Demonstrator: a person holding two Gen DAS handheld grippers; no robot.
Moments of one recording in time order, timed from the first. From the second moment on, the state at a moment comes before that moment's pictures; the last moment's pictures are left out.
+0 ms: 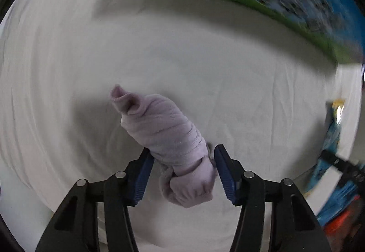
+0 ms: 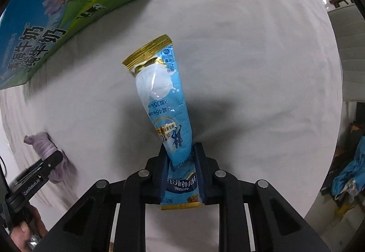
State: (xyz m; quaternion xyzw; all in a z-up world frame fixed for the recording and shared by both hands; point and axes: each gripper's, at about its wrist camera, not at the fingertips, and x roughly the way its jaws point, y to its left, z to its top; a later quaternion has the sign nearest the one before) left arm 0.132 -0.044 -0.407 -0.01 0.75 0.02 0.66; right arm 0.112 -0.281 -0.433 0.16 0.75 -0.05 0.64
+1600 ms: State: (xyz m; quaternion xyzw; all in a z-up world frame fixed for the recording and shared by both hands) left arm 0.308 -0.081 -0.241 0.06 0.65 -0.13 0.74; right arm 0.331 -0.239 -0.234 0.12 0.65 -0.01 0.75
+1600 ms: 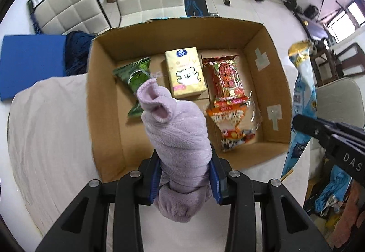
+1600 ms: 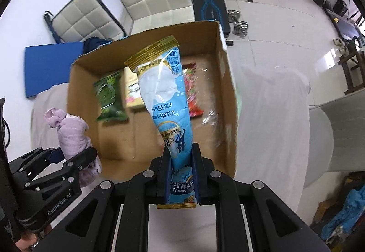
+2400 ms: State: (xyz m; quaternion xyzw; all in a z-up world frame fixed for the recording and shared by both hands) left arm 0.360 -0.088 -0.324 0.05 0.72 -0.11 0.68; right arm 0.358 -0.254 -0.323 0.08 0.70 -0.04 0.71
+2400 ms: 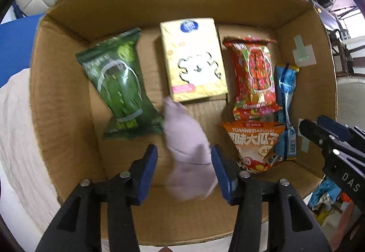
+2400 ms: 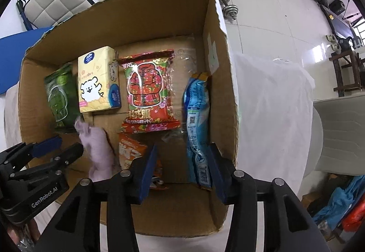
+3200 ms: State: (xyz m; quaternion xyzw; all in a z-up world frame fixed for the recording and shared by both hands) left arm 0.334 -0.047 -0.273 0.02 0.64 -0.04 0.77; right arm 0.323 -0.218 -0.319 0.07 0.69 -0.03 0.72
